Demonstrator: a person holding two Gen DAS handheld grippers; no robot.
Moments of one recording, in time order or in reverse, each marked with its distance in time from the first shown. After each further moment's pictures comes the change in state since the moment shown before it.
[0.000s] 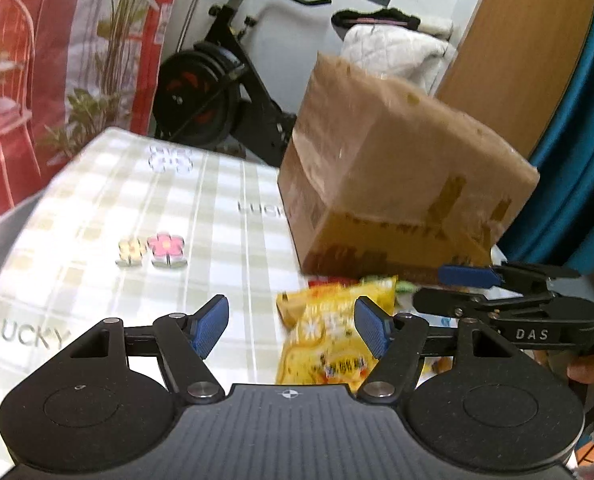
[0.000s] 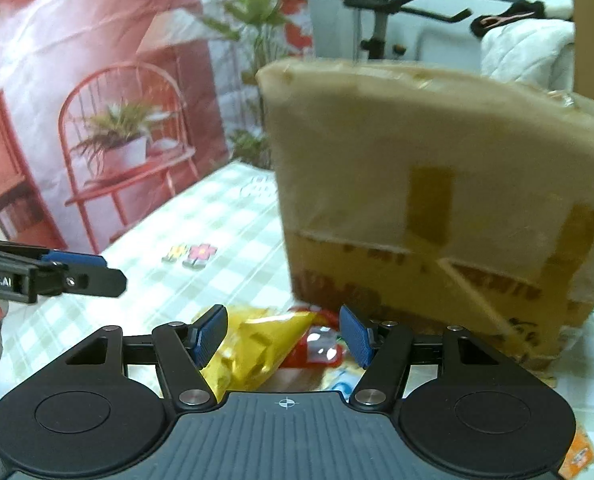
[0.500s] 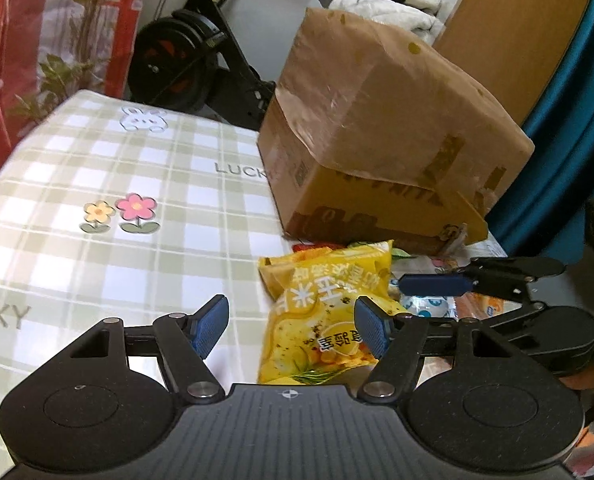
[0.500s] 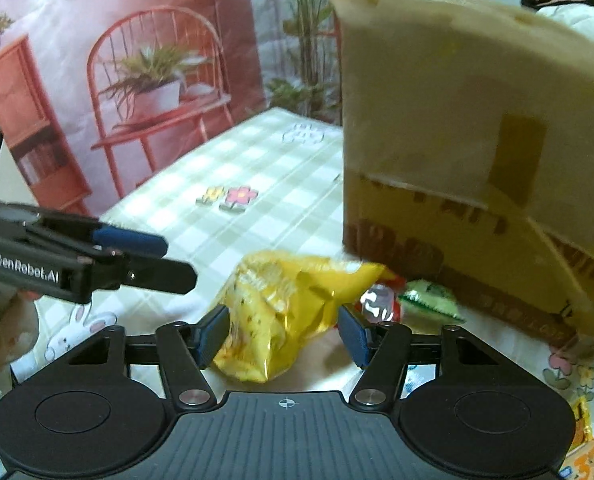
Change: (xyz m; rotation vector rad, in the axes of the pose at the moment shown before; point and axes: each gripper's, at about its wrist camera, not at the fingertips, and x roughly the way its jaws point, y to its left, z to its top) left arm 0.028 0.013 -0.016 -0.004 0.075 -0.097; right arm 0.024 0.026 -0.011 -0.064 0.140 0.076
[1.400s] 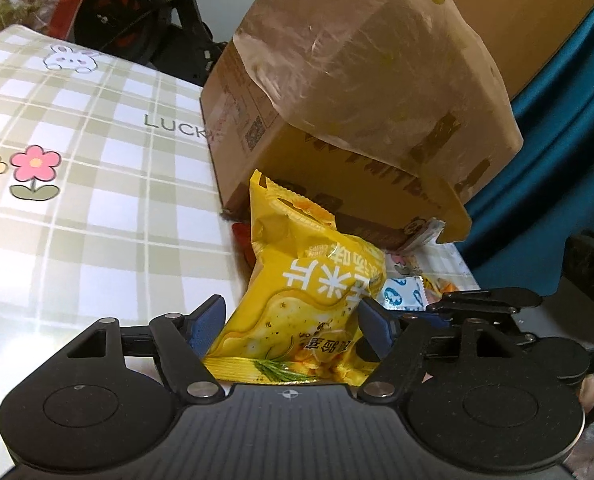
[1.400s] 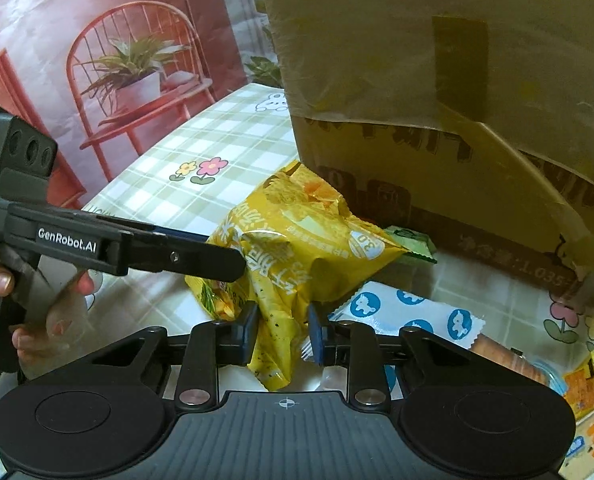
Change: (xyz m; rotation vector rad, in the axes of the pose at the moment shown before) left arm 0.083 0.011 0.002 -0.084 0.065 -0.243; right arm 0.008 -0.039 -0.024 0.094 0.035 0.027
